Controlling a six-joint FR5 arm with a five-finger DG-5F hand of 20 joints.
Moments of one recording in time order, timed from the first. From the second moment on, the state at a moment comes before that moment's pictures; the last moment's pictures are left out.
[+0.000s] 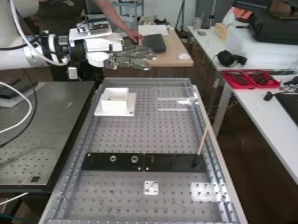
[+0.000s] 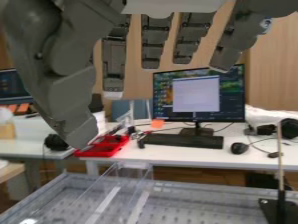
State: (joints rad) arm 1.53 -1.57 -2.00 -2.72 -1.81 -0.70
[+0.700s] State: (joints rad) arm 1.51 -1.55 -1.88 -2.83 -1.46 -0.66
